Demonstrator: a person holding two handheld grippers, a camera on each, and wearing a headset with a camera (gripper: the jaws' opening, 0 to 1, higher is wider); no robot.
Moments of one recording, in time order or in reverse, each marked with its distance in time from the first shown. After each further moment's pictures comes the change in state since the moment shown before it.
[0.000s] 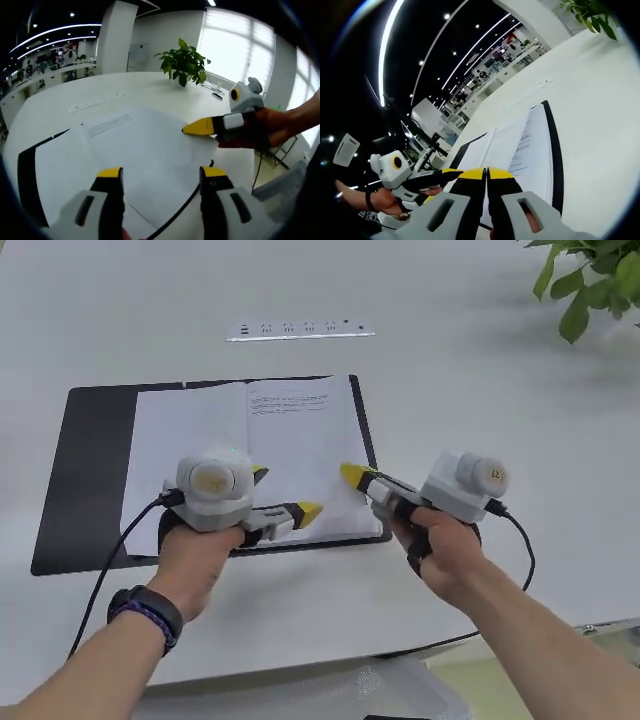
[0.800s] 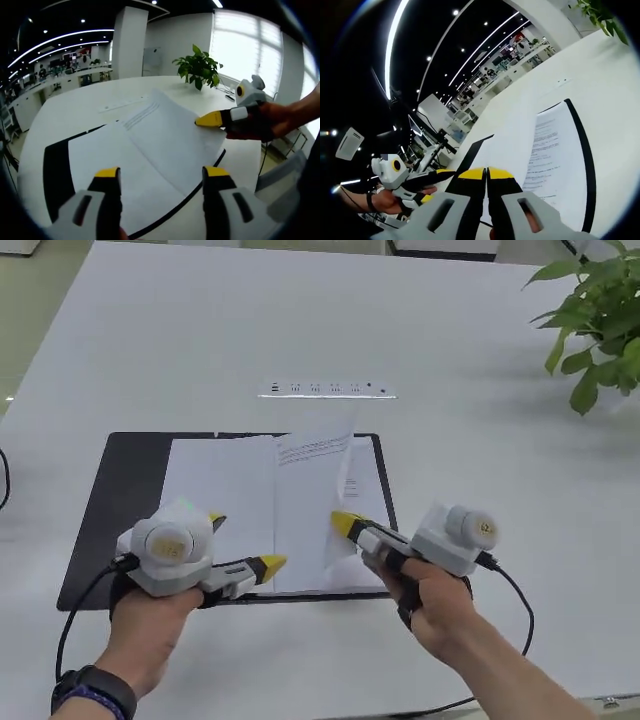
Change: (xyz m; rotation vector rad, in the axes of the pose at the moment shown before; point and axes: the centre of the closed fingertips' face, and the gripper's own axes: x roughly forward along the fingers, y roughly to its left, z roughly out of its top) left arm -0.073 0.047 -0.015 -0.001 -0.034 0.134; right arm 0.027 0.049 -0.012 -0.034 0.023 0.057
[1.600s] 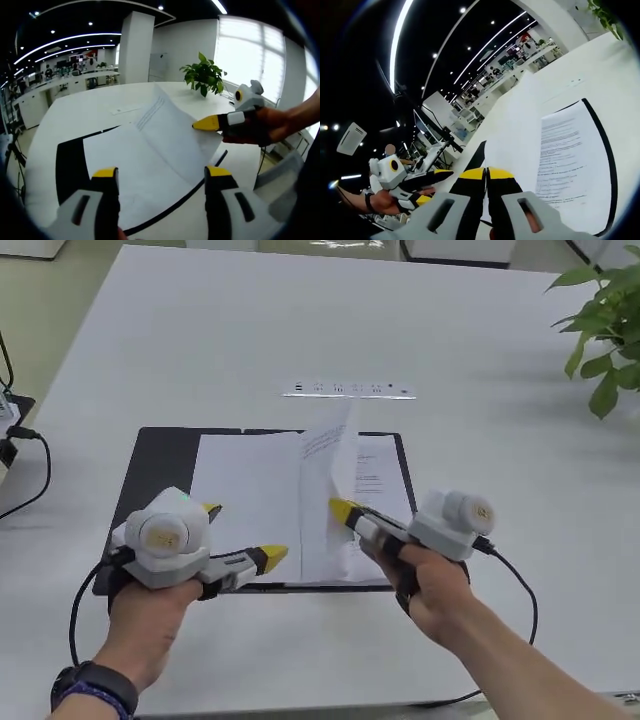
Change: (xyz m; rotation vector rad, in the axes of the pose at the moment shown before) left arm -0.040 0.022 0.002 -0.029 -0.050 0.038; right arm 0.027 0.036 -0.010 -0.033 0.007 0.035
